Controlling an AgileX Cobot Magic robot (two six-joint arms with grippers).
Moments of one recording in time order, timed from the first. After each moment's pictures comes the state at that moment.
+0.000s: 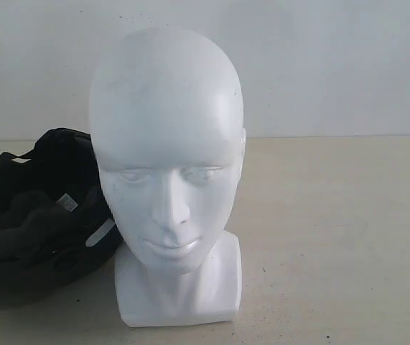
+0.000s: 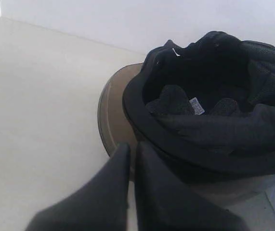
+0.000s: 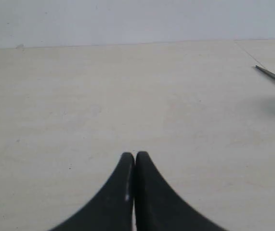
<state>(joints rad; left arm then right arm) 0.05 0.07 0.00 0.18 0.29 -0.37 0.00 0.00 0.00 -0.23 0.37 0.25</state>
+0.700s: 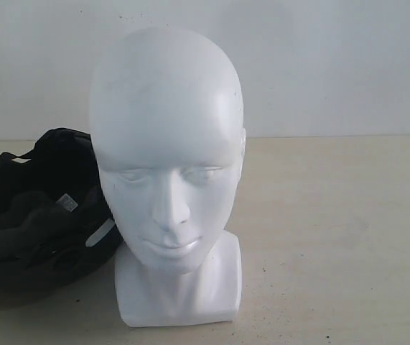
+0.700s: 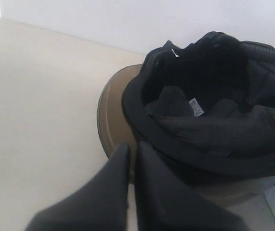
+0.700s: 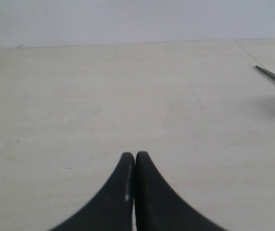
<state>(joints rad) 0.04 0.07 -0.01 0.18 0.30 -0.37 0.00 0.00 0.00 -0.23 0.37 0.25</state>
